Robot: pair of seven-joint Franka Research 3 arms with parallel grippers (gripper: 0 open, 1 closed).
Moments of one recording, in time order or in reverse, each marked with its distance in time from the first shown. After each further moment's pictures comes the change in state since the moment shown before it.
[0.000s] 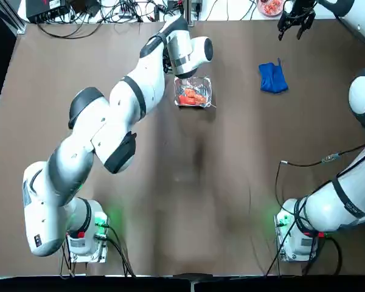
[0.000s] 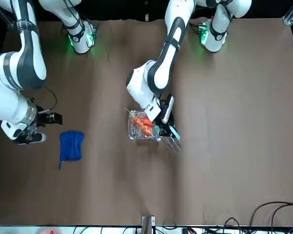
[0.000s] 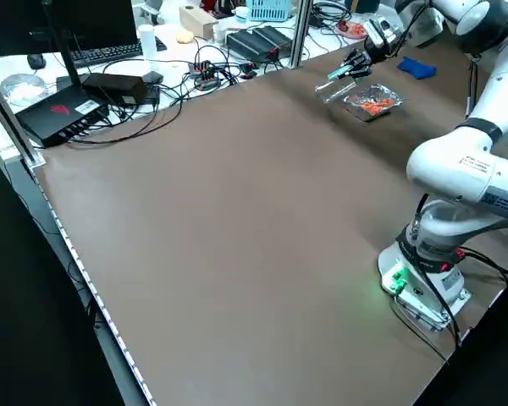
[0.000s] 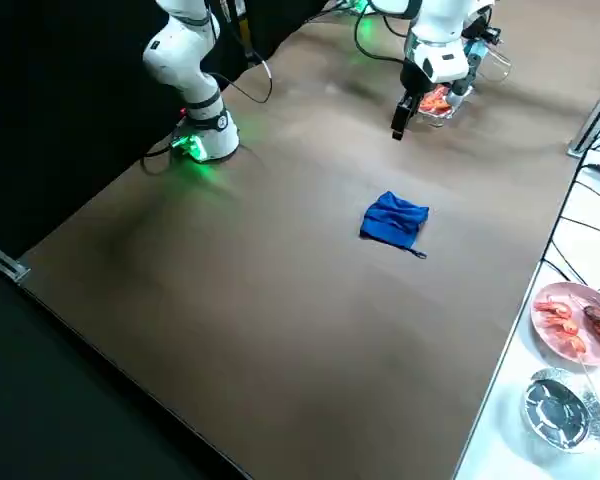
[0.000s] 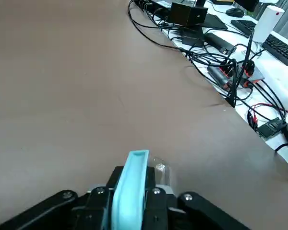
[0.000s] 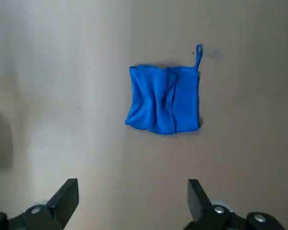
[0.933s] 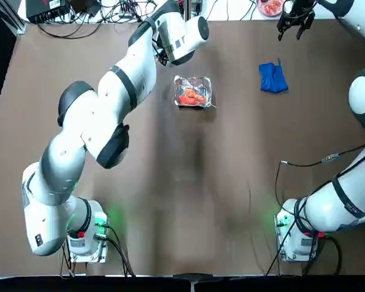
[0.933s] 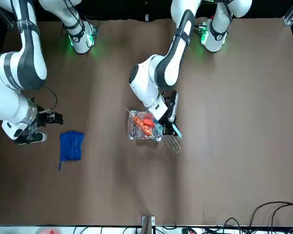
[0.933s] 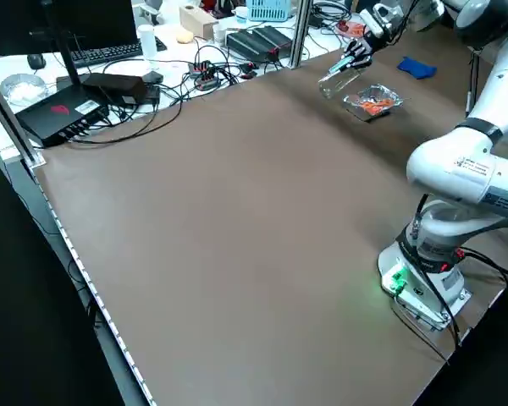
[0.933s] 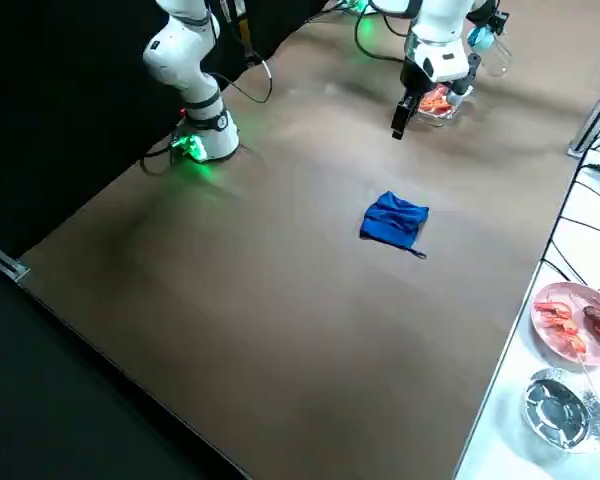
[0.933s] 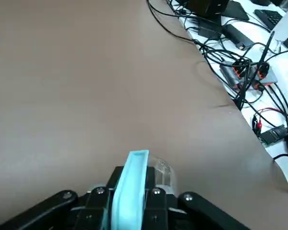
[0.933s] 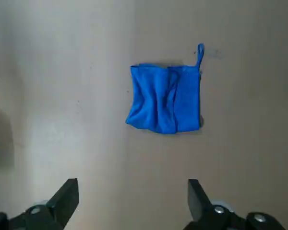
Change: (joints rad) left arm 0.034 -0.082 -0.007 -0.006 -0.082 -0.010 0.000; right arm 0.002 0.000 0.001 0.000 0.000 -0.003 0.000
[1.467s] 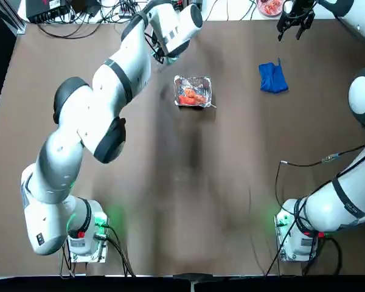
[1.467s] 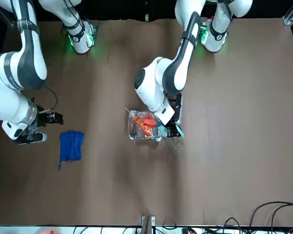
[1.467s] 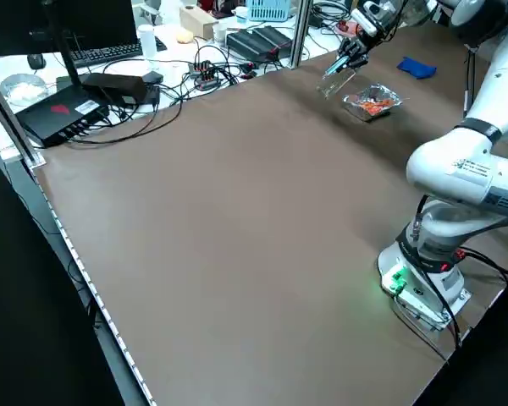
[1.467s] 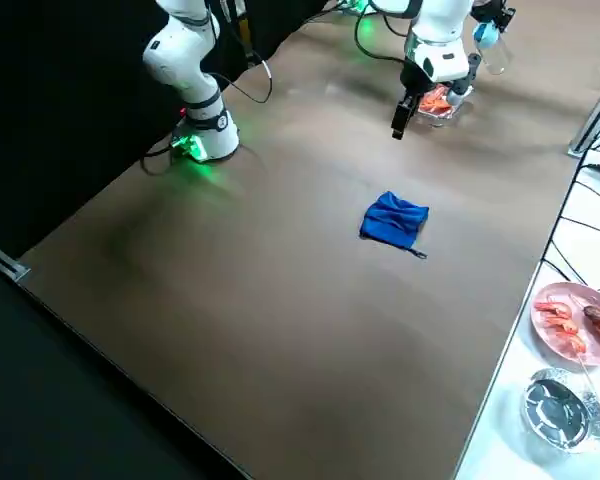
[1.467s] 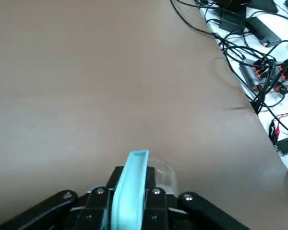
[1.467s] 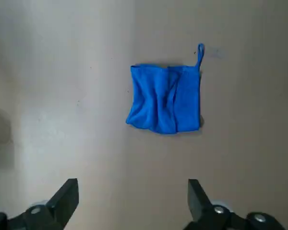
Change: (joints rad) left arm 0.041 -0.021 -0.004 -0.001 -0.069 -0.011 0.000; right arm 0.000 0.000 0.000 0.000 0.000 0.000 0.000
